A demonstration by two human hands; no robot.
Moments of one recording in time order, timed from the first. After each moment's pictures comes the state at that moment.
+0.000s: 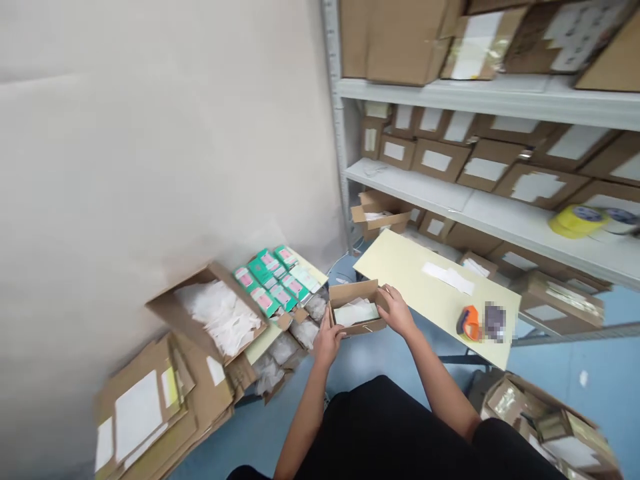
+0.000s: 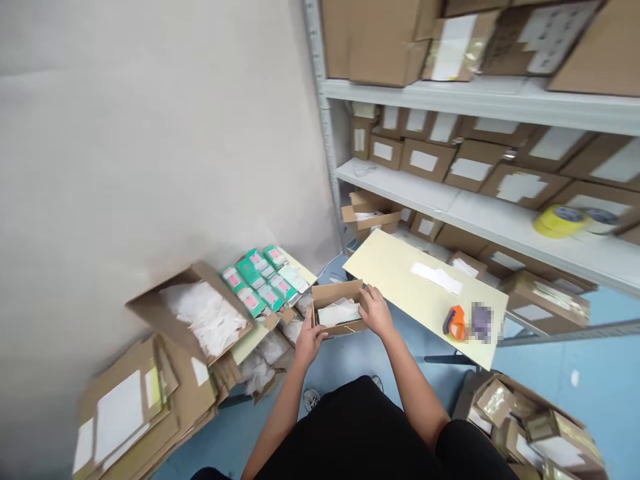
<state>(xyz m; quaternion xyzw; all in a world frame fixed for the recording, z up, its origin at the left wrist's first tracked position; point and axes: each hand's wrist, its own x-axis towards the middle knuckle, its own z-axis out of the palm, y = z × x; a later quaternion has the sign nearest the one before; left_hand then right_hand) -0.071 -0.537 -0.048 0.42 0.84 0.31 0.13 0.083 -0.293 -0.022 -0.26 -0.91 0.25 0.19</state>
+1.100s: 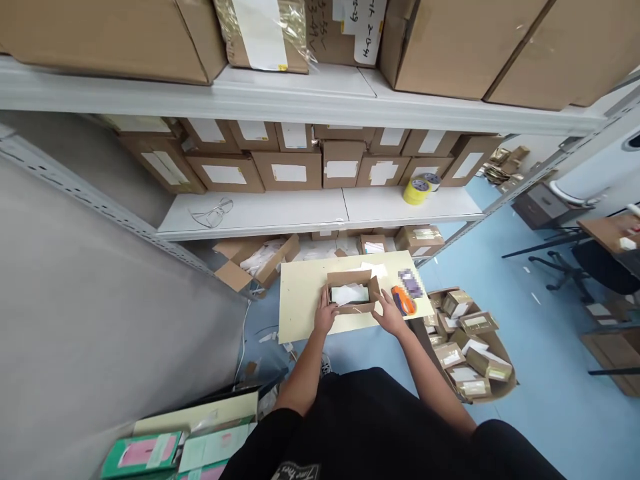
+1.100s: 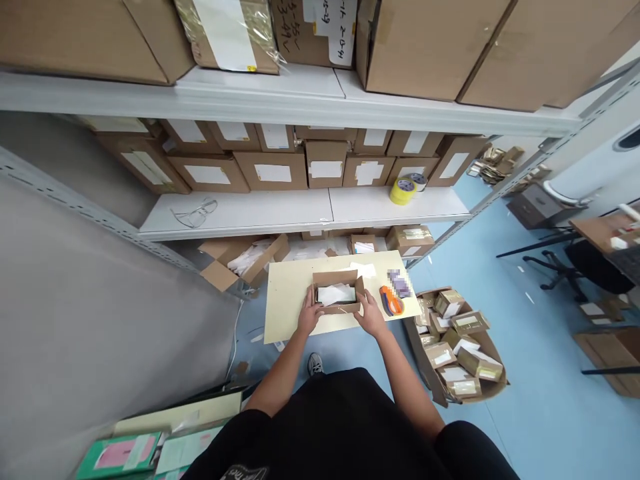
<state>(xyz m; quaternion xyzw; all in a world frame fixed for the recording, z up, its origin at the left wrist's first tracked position) -0.144 -0.094 -0.153 0.69 0.59 0.19 0.37 0.130 -0.136 -0.057 -0.68 -0.67 0.25 0.16</state>
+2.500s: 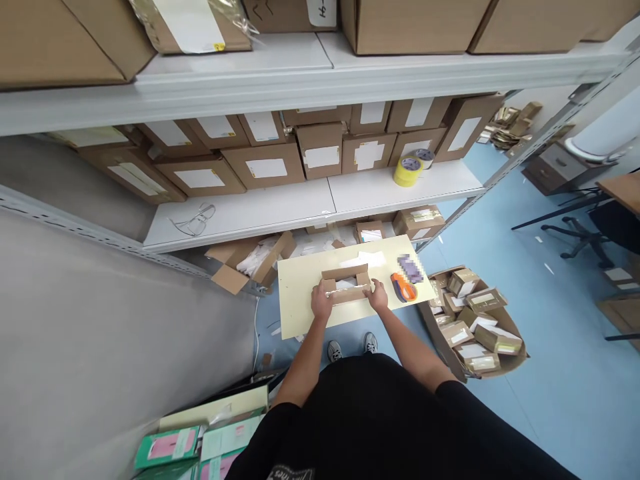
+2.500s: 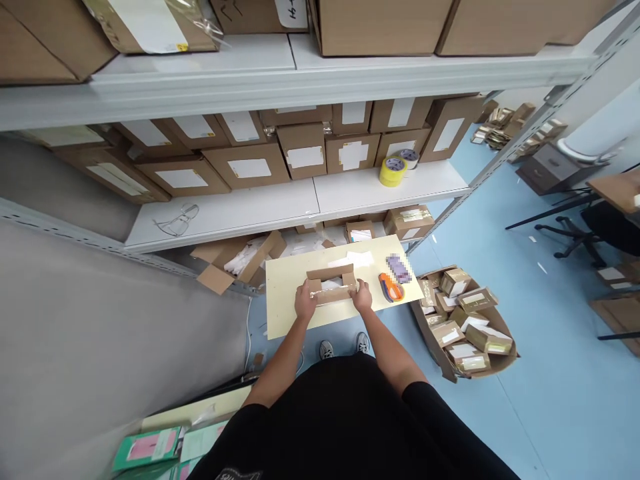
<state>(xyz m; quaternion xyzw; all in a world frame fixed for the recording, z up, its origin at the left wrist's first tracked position) -0.127 -0.066 -0.125 0.60 0.72 0.18 0.30 0.116 -0.090 -0.139 -0.80 -0.47 0.31 0.21</state>
